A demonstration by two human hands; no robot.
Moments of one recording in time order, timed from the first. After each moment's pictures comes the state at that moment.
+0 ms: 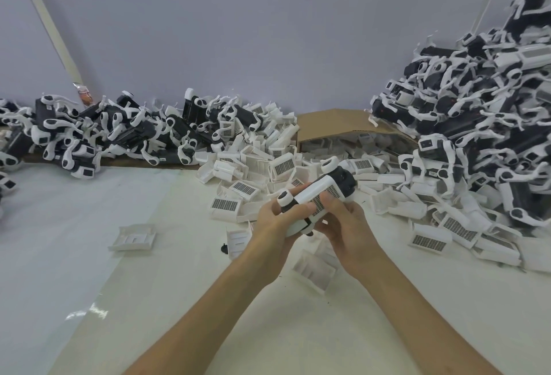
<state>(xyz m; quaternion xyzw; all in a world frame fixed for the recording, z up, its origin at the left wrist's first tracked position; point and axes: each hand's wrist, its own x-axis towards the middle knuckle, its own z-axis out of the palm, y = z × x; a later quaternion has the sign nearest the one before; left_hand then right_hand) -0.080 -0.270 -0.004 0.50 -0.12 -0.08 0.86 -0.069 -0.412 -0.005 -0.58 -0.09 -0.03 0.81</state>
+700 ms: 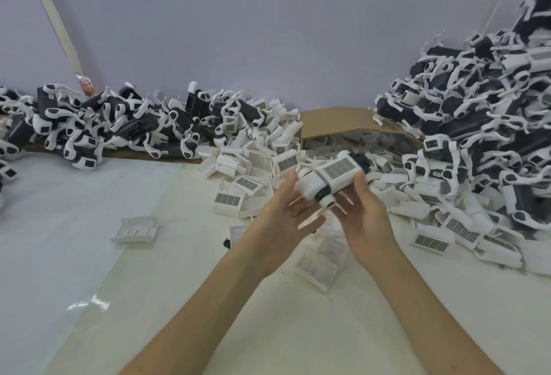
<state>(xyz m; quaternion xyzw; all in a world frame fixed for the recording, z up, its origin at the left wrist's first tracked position) -0.079 -0.264 0.007 0.45 -0.09 -0.16 0.87 -0.063 -0.424 0.005 -0.50 -0.04 -0.08 0.86</state>
